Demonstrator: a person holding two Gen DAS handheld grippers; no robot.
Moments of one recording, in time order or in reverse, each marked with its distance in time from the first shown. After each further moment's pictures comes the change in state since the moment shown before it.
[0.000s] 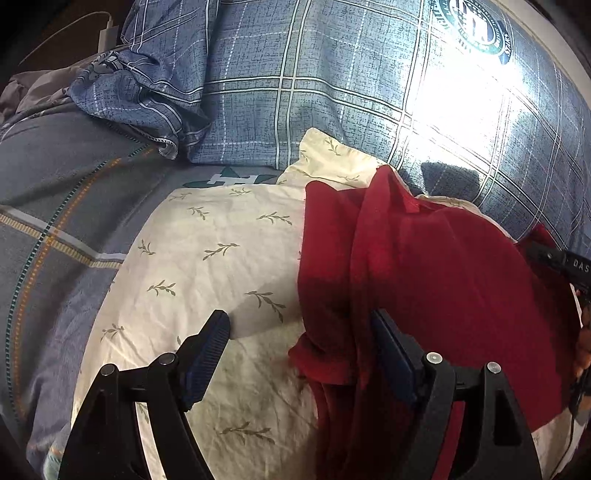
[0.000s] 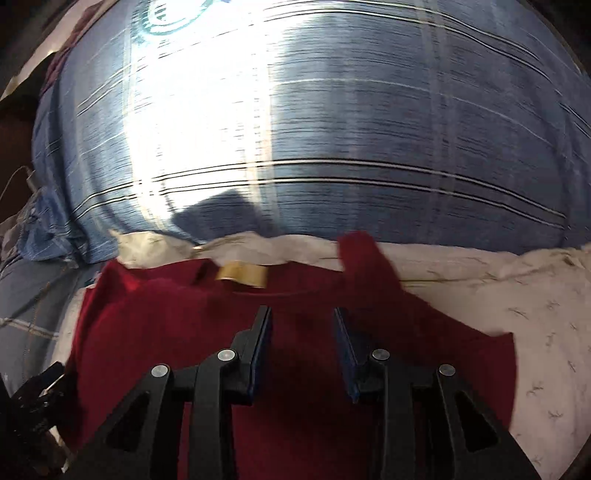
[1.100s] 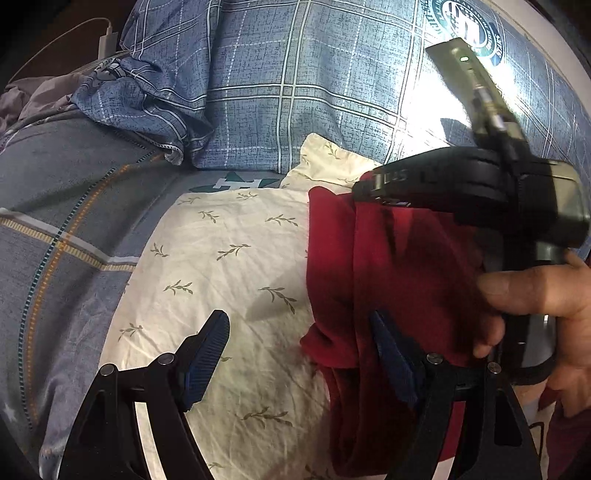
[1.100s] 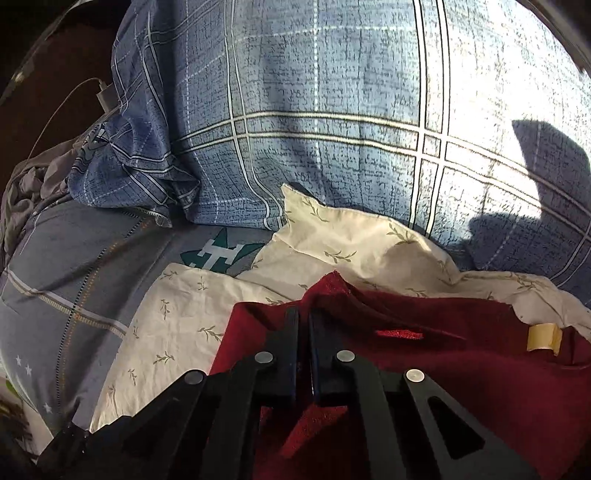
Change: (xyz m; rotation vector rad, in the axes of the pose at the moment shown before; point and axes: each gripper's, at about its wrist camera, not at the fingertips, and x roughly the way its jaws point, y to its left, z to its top) left arm -0.017 0.008 -0.002 0.029 0.001 -0.009; right arm 0.081 0.231 0.012 -0.279 0.149 0.303
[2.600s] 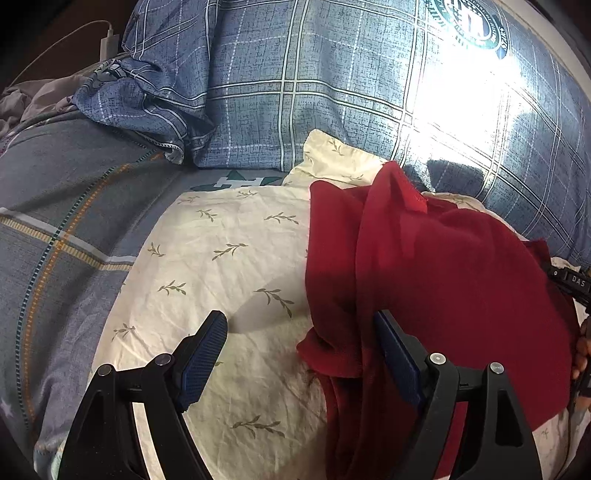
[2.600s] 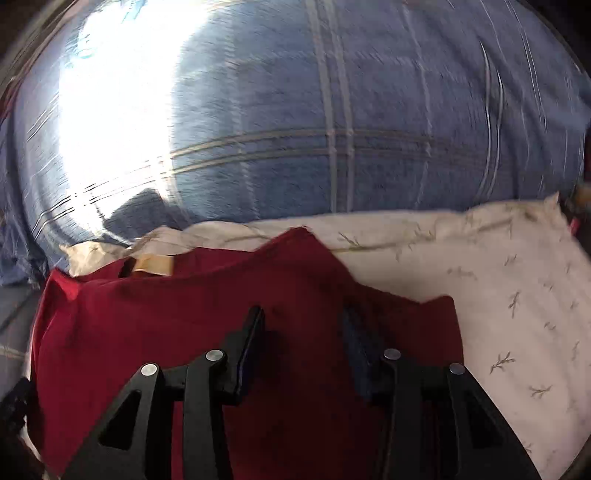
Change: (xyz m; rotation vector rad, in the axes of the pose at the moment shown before) left arm 0.008 -0.004 -0.002 0.000 -0.009 0.030; right arm -0.134 -0.222 -0.115 0.337 -0.171 -0.370
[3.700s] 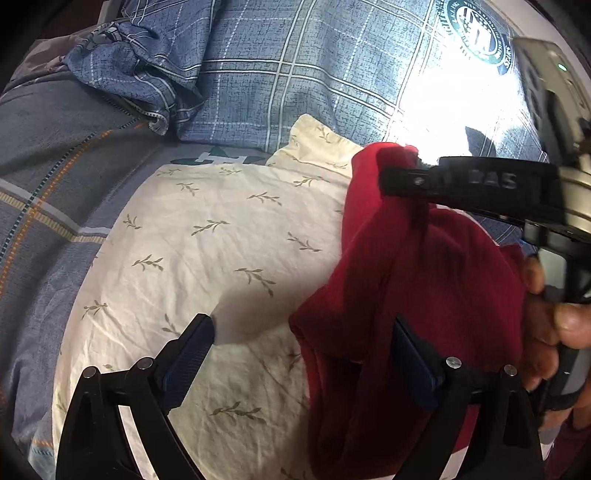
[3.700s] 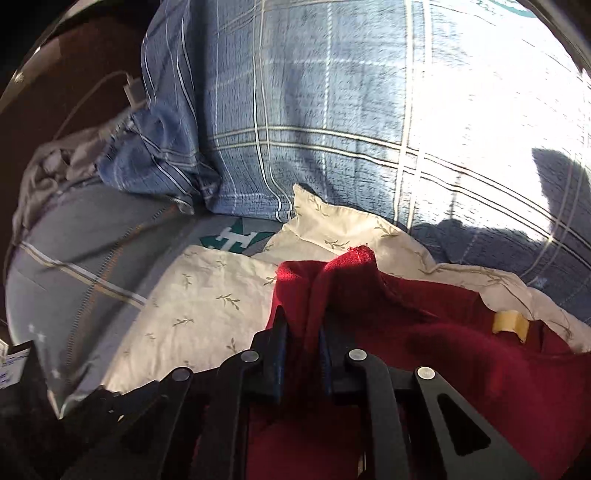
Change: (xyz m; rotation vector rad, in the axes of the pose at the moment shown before) left arm 0.006 0.019 -0.001 -0.081 0.054 -0.155; right arm 0.006 0.238 0.012 -0.391 0.161 0.427
